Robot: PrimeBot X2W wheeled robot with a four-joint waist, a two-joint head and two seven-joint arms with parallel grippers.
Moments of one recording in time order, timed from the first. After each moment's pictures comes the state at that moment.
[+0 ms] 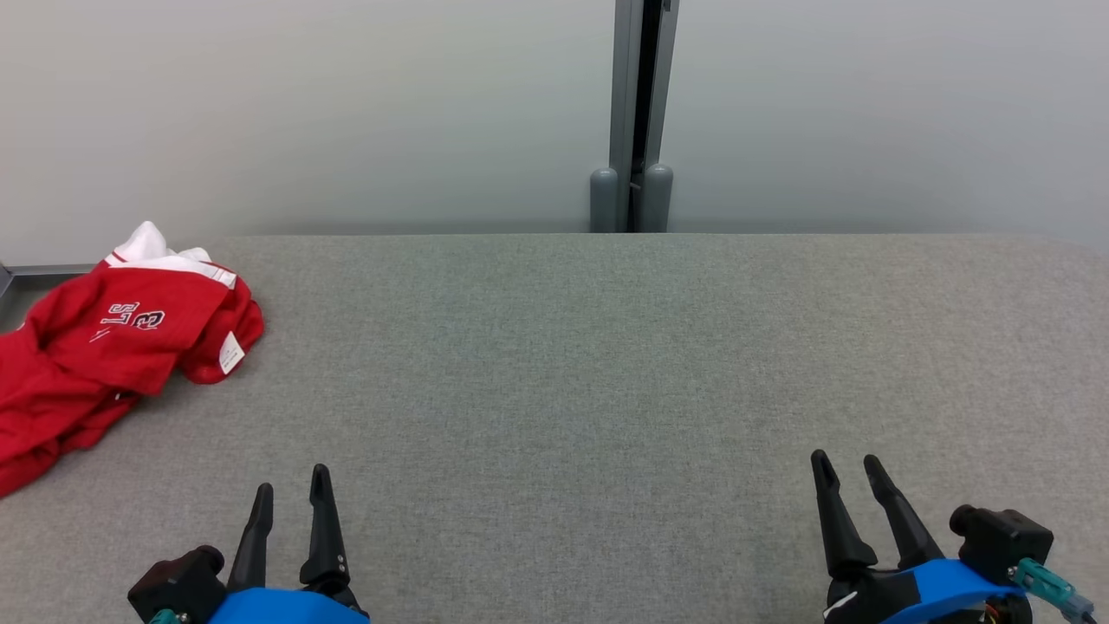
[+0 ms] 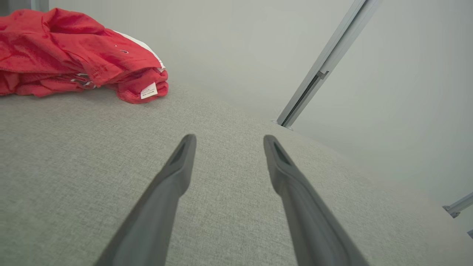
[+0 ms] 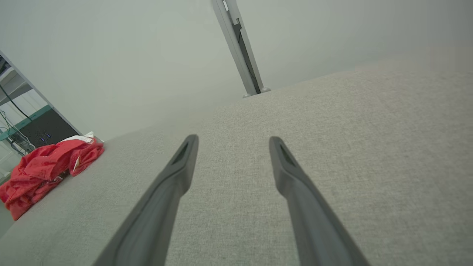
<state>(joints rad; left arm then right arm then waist) 0.05 0.05 -0.06 0.23 -0.50 -0.05 -0.16 -0.02 -0.04 0.04 0.26 0.43 0.13 -0.16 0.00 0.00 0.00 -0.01</state>
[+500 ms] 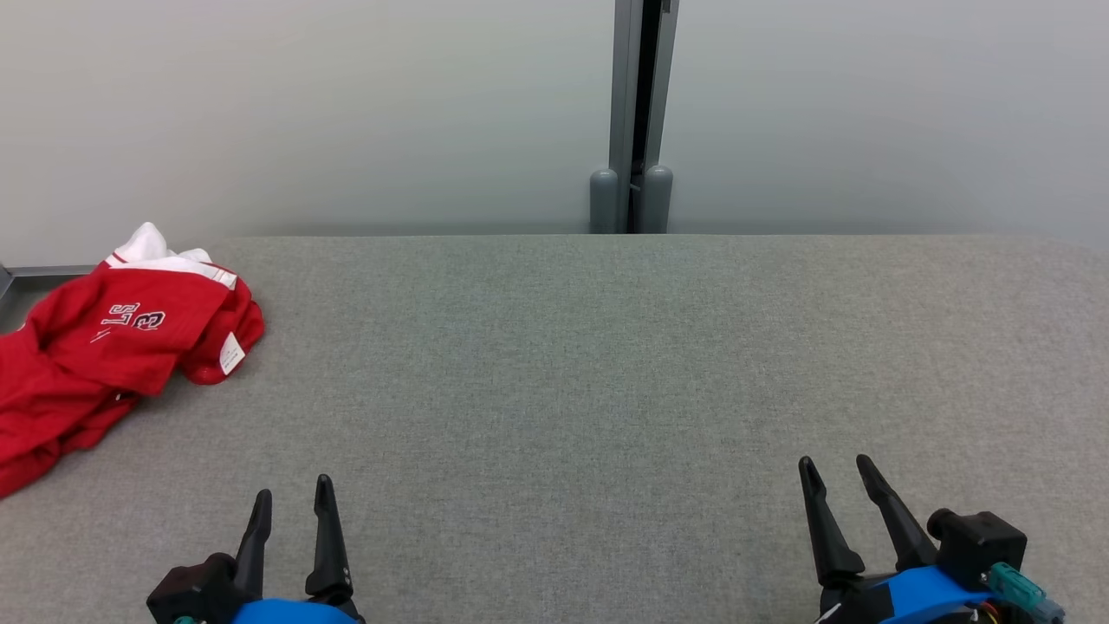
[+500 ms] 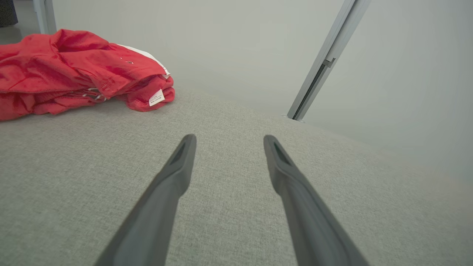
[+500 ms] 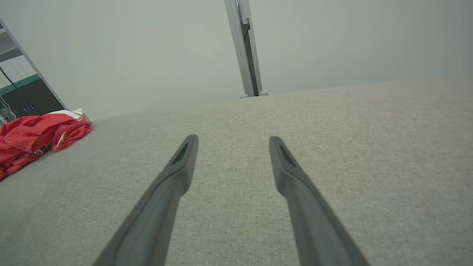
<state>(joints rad) 0.06 0.05 -0.05 0.26 -0.38 -0.04 -0.20 -0.02 -0.04 0.06 0.28 0.27 0.13 -0.19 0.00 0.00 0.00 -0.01</state>
